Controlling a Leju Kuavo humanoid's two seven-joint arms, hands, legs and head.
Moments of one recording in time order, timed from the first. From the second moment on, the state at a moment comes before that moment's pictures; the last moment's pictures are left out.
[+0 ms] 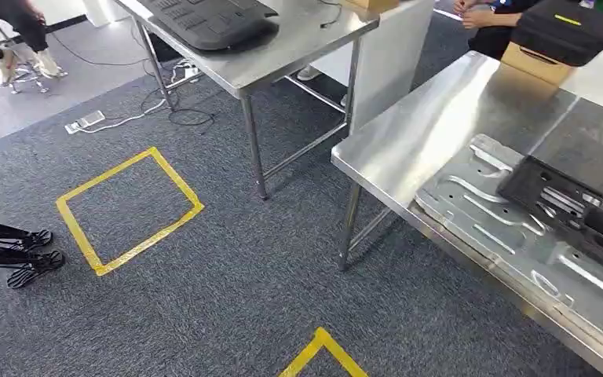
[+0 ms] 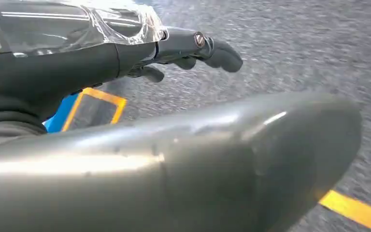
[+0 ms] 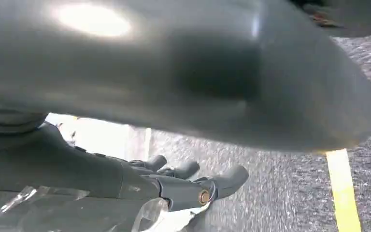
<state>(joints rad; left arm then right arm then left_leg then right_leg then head) -0.11 -0.02 -1.02 -0.23 0.57 0.67 0.12 -0.09 0.05 0.87 -0.23 -0.32 -0.25 0.38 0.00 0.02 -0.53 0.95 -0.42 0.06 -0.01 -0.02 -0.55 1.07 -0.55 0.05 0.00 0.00</state>
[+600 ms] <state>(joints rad) -0.10 -0.02 -1.02 -0.23 0.59 0.68 0.14 -0.09 0.04 0.89 -0.23 -0.30 -0.26 0.38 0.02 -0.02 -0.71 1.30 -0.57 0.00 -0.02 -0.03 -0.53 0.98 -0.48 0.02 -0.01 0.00</state>
